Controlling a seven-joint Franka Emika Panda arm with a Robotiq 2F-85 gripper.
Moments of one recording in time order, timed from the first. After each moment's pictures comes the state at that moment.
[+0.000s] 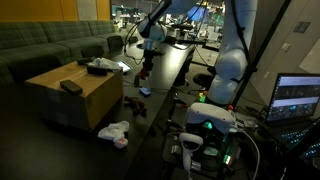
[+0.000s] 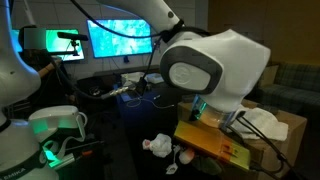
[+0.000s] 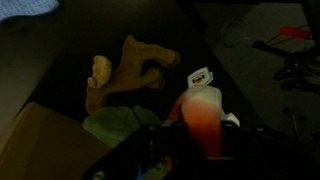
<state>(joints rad) -0.37 0.27 -0.08 -2.18 0.31 2.18 -1.46</state>
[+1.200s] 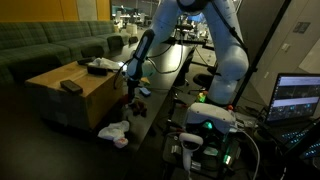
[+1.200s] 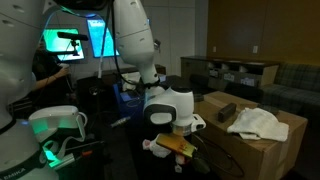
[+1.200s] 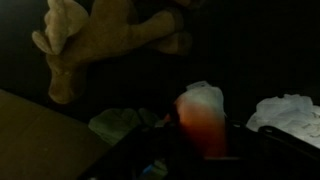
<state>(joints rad) -0.19 0.61 0.12 -2.28 0.25 2.97 -0.96</state>
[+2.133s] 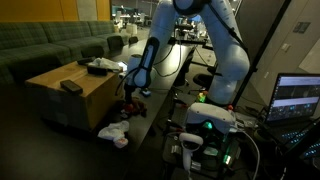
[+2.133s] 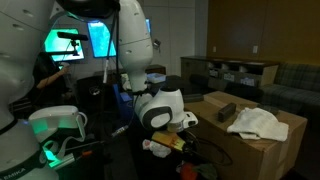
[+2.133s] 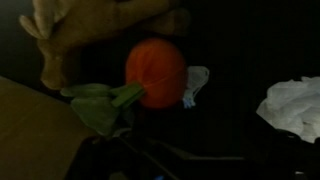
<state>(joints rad) -0.13 0.66 0.08 -2.31 -0.10 3.14 -0.53</state>
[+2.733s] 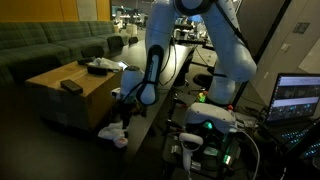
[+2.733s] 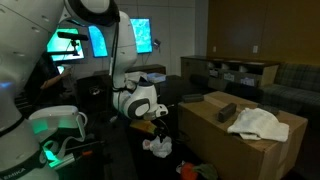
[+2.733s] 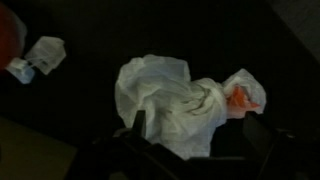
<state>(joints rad) 0.18 0.66 0.10 -2.39 -0.15 3.18 -0.28</state>
